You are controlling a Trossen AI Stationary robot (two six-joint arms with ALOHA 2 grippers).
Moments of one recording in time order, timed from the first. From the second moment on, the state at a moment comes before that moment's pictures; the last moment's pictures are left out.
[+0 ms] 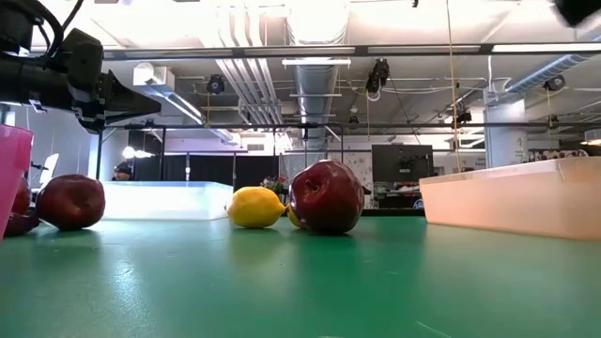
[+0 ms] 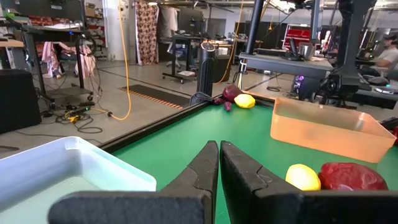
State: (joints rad) left arm -0.12 0.11 0.01 0.08 -0.67 -0.12; right arm 0.74 1.36 1.04 -1.02 0.06 1.77
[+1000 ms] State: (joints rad) left arm -0.12 0.11 0.01 0.08 -0.67 -0.12; right arm 0.87 1.72 0.98 -0.76 -0.35 1.97
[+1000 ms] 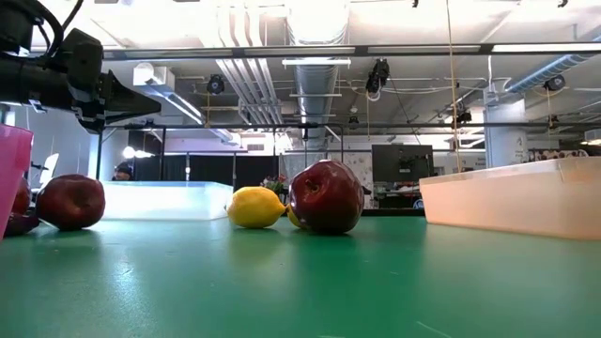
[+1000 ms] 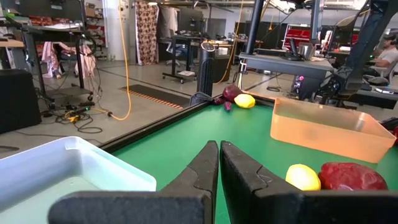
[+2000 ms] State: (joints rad) left arm -0.12 0.11 0.01 0.08 -0.67 -0.12; right arm 0.49 1.39 1.16 -1.32 0.27 1.51
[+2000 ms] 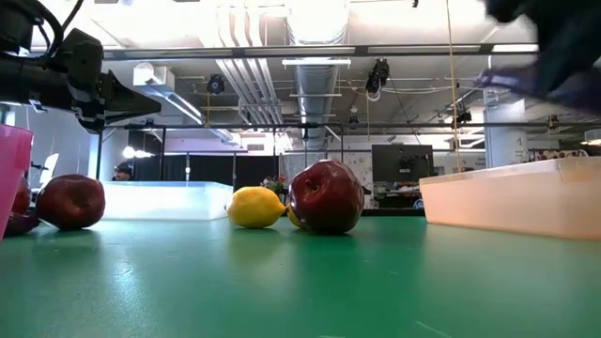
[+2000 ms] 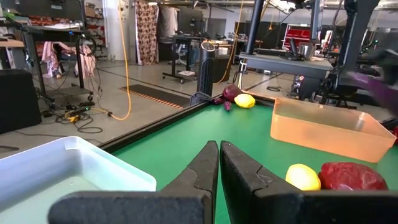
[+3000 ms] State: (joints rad) left arm -0.12 0.11 0.01 0.08 -0.67 -0.12; right arm -0.13 1.36 0.73 -1.26 0.13 1.06
